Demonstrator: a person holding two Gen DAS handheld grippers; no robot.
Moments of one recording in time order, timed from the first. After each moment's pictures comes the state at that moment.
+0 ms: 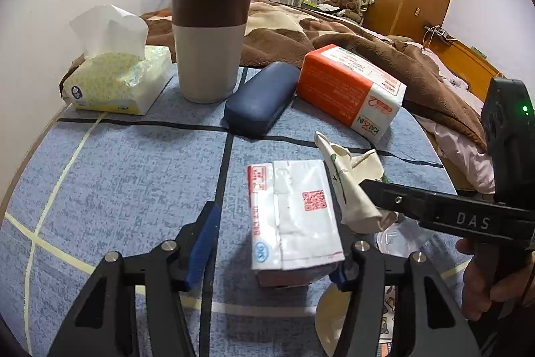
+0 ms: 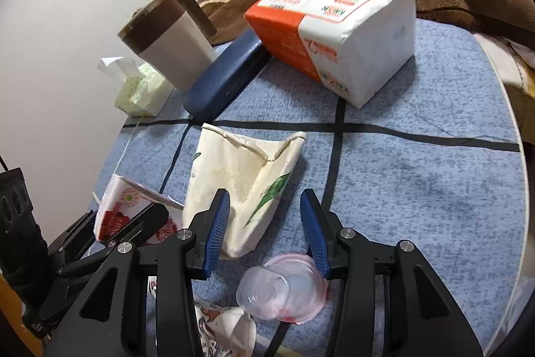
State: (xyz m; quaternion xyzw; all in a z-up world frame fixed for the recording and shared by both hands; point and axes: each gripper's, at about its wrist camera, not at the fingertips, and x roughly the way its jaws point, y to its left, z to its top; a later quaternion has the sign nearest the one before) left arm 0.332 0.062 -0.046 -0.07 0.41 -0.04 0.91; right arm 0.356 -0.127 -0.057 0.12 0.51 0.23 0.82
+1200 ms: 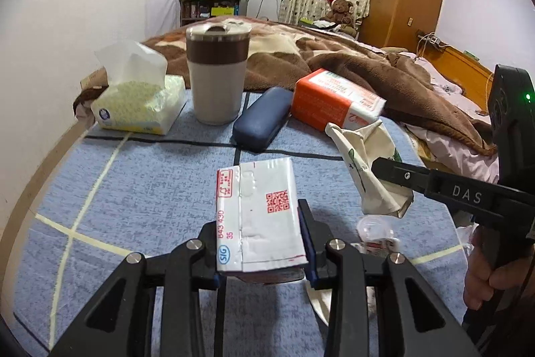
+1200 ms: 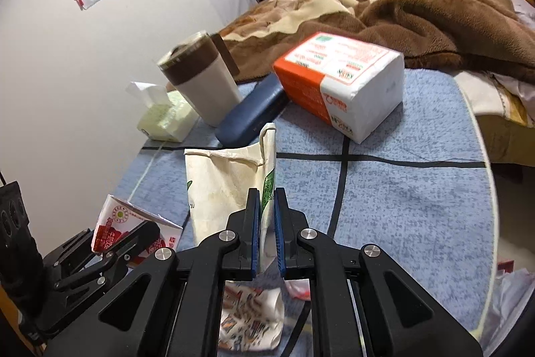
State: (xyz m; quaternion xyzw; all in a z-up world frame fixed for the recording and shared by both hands) left arm 0.286 0.064 -0.008 -0.05 0.37 -0.04 0.93; right arm 0.321 -0.130 -0.009 0.11 0.43 0.22 0.87
